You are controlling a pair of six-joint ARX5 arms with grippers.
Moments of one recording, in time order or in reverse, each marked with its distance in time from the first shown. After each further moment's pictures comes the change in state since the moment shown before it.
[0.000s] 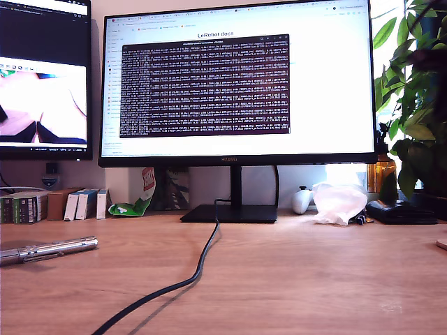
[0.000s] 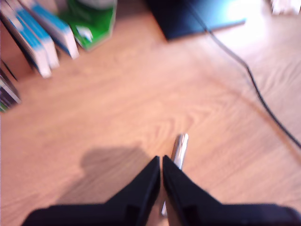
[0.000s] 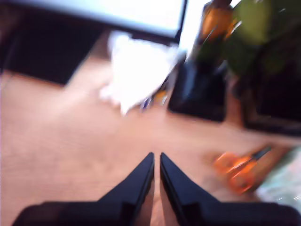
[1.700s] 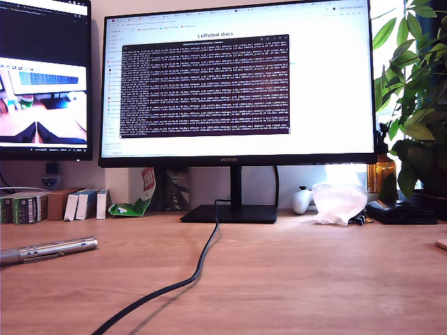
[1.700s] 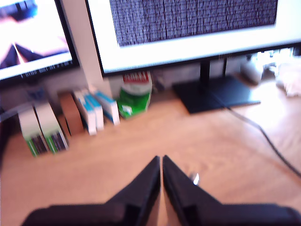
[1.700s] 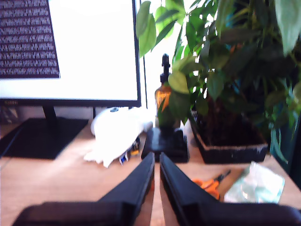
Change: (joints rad) left arm -0.043 -0.663 -0.667 0.567 -0.114 -0.233; right arm -0.082 -0.732 -0.599 0.312 0.000 0.113
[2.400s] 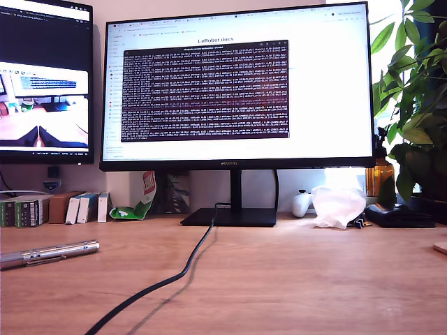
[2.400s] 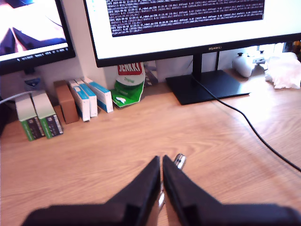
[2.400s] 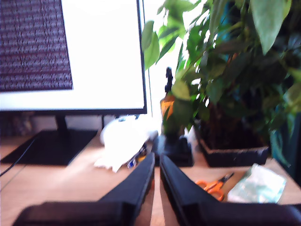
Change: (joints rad) left arm 0.000 -0.433 -0.103 -0.257 0.007 -0.037; right arm 0.000 -0.274 -0.041 -0.173 -0.026 0.030
